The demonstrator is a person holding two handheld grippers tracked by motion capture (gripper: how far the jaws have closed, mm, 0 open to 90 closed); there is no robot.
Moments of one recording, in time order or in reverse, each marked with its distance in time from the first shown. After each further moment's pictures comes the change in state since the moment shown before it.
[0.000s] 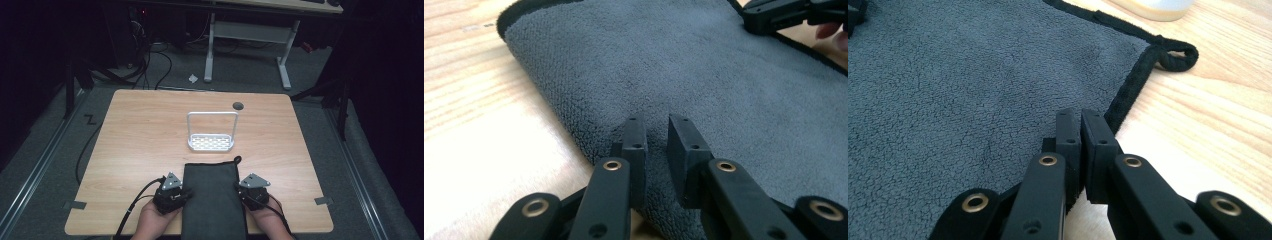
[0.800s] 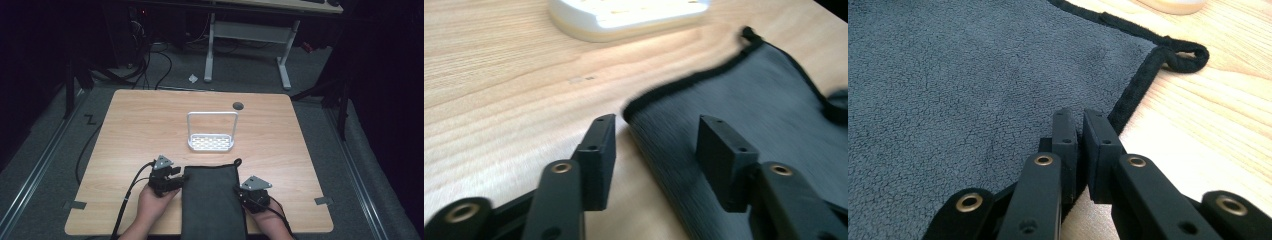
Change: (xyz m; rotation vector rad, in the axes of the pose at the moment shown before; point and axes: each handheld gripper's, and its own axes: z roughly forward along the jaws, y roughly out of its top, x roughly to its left) left arm 0.051 0.029 0.013 -0.083 0.081 -0.176; right arm 0.001 -0.003 -0.005 0.003 0.042 0.003
